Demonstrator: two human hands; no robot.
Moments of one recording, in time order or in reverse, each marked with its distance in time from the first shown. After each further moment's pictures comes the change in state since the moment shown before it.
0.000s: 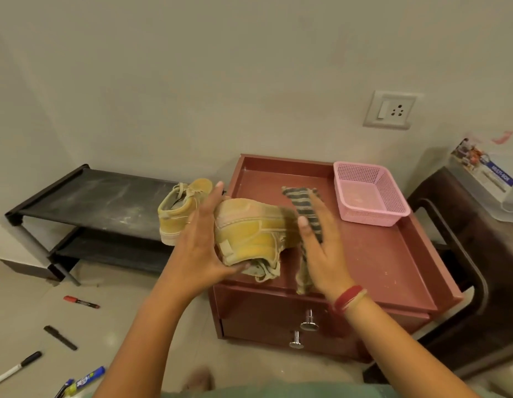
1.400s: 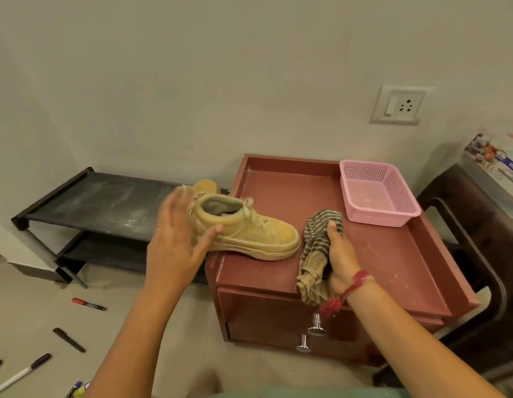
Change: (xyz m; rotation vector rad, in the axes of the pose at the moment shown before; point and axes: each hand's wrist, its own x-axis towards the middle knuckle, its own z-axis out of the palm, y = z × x) left_hand 0.005 -0.038 -0.006 0.336 0.223 -0.104; right_hand 0.024 0.079 0.007 0.575 0.255 0.936
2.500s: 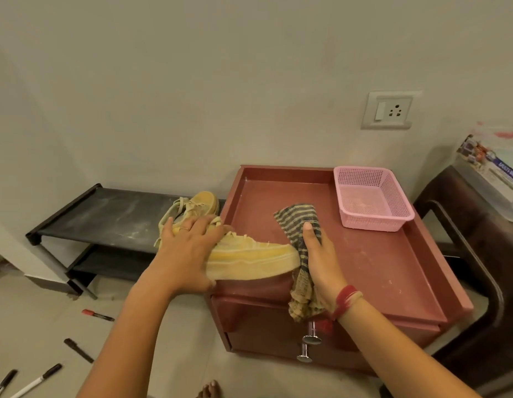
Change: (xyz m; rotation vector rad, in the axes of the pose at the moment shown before) left_hand 0.022 0.033 -0.011 0.508 -0.649 0.149; right_hand -0.047 -0.021 0.003 -0.237 -0.250 -0.330
